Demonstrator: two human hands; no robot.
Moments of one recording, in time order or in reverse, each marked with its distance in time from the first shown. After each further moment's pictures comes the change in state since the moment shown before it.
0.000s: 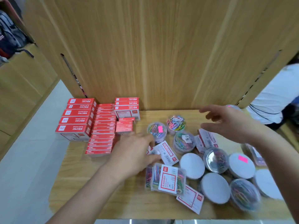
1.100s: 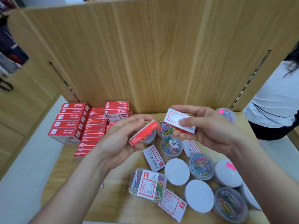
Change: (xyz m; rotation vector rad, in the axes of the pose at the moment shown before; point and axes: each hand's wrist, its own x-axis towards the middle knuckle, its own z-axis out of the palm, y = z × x) left_hand 0.027 0.038 -0.033 -1.628 -0.041 -0.445; right_hand 0.003 -0.010 0.001 1.414 -0.400 0.057
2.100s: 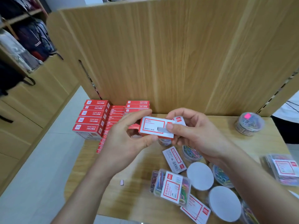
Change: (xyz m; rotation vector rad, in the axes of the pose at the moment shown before) left_hand -0.026 0.002 -0.043 0.594 0.228 0.514; right_hand 0.027 0.029 0.064 -0.250 -0.053 -0.225
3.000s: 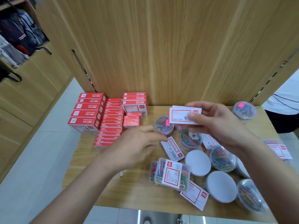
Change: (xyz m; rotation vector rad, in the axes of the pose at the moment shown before) left_hand 0.001 -0.037 0.005 0.687 -0.497 0.358; right_hand -0.020 0.000 -0.029 -0.045 0.234 0.073
